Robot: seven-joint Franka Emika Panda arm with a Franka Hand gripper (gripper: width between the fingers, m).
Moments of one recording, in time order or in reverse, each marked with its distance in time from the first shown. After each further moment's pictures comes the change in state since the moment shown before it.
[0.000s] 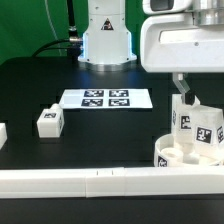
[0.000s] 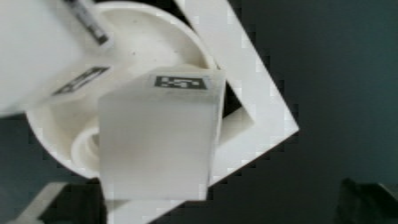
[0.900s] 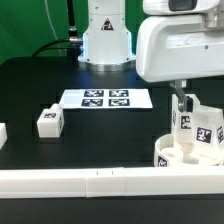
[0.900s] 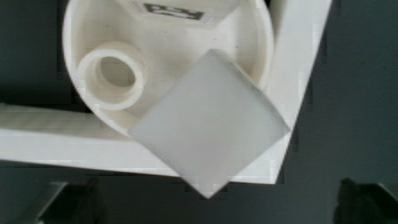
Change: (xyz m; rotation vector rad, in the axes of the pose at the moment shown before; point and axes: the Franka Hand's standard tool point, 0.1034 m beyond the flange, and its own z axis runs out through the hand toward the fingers) arm -0.001 0.003 0.006 -0.035 -0.009 -0.696
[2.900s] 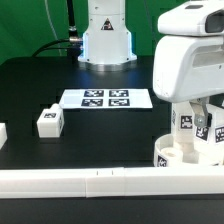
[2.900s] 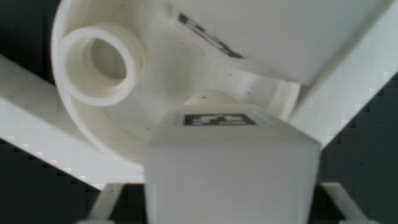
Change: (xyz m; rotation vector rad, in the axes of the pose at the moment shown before) arm -0.012 -0.005 0.024 -0.053 -0.016 -0.327
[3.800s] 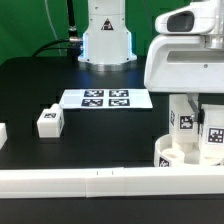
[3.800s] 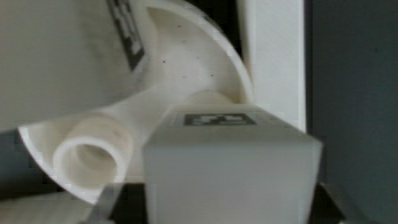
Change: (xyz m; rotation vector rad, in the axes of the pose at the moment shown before) arm 0.001 -0.003 0.001 0.001 0.010 0.772
